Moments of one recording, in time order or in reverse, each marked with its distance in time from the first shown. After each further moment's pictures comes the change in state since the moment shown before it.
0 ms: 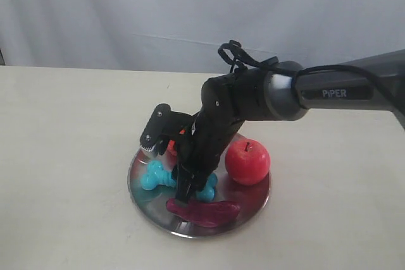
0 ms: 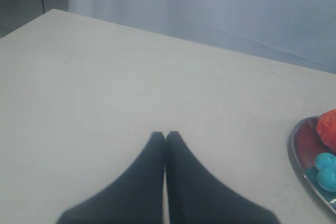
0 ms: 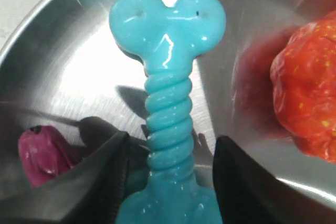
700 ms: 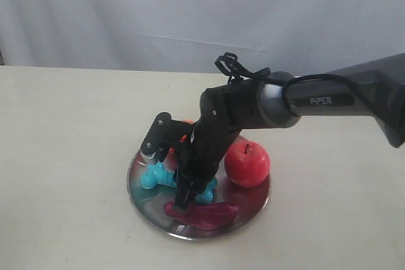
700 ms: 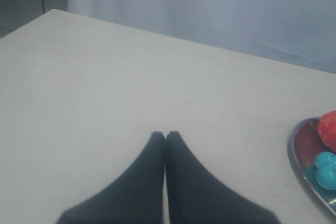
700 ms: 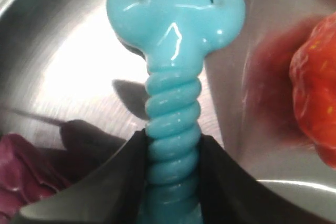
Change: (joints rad) left arm 0.000 0.000 0.000 0.000 0.000 0.000; right arm 0.000 0.049 0.000 0.026 -0.027 -0.002
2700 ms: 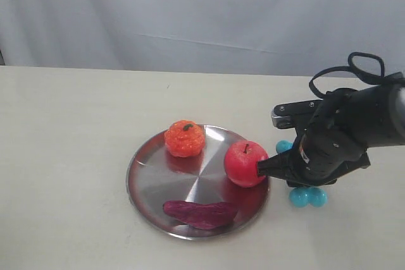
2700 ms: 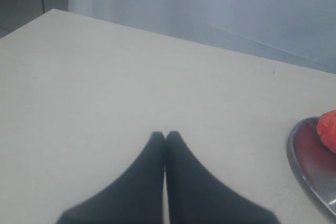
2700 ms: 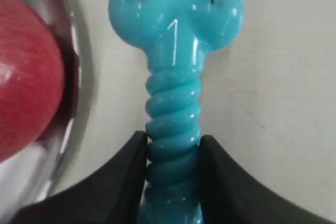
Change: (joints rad) left arm 0.000 0.000 0.000 0.000 0.000 0.000; right arm -0.220 -0.320 0.475 -0.749 -0.085 1.600
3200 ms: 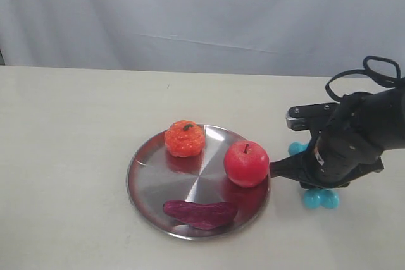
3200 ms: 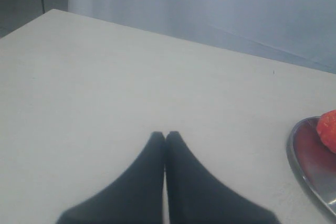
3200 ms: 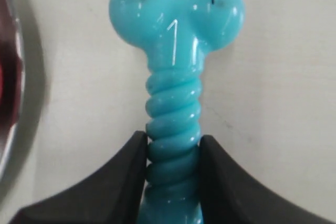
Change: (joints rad) left arm 0.000 0.000 0.000 0.000 0.000 0.000; right arm -0.076 0.002 0.046 -0.024 -0.059 0.001
